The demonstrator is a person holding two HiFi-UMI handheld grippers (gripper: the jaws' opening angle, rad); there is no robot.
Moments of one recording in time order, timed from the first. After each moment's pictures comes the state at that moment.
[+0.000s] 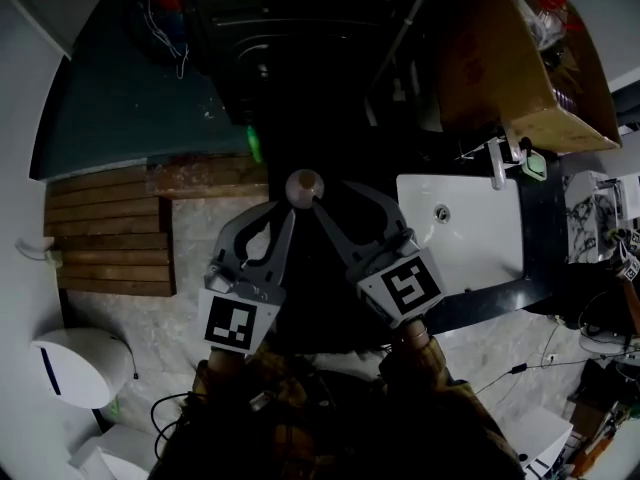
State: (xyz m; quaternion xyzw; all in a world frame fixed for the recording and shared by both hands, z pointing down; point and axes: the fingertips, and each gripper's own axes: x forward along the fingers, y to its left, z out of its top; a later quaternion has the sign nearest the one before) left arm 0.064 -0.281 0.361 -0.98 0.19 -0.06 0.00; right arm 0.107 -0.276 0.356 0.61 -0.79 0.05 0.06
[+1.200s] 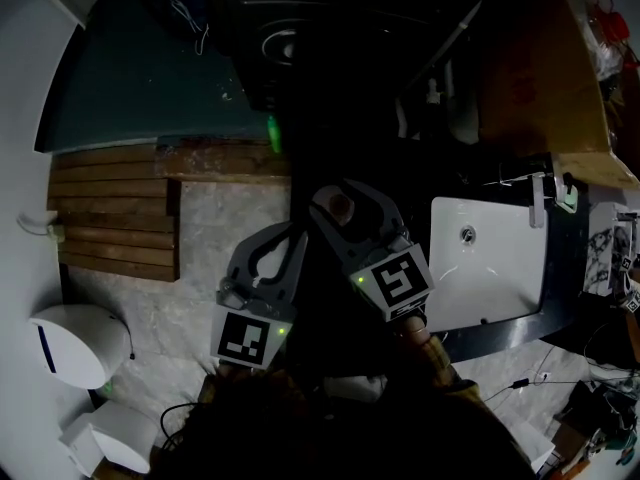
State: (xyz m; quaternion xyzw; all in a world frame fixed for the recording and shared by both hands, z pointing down) left arm 0.058 -0.313 0.435 -0.97 0.21 -0.12 -0.04; right arm 0.102 -0.345 0.450 0.57 -0.81 0.09 0.10
